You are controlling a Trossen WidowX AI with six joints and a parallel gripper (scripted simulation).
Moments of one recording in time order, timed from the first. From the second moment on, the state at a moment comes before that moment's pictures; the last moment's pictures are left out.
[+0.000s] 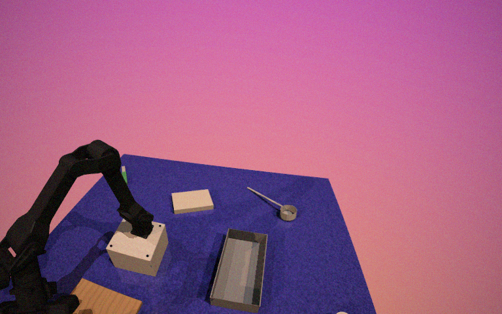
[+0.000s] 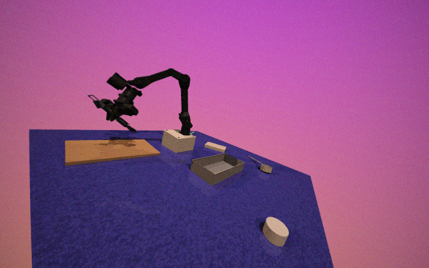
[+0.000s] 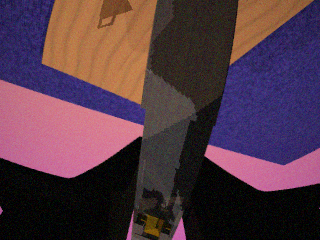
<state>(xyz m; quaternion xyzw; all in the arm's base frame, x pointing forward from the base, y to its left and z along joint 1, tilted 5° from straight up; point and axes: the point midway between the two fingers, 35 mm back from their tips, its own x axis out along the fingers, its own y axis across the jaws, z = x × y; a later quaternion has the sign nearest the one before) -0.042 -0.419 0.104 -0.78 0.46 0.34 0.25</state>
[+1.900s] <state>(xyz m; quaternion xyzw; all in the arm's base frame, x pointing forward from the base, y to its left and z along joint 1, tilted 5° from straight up) -0.045 -0.392 0.134 -0.84 0.48 0.22 0.14</state>
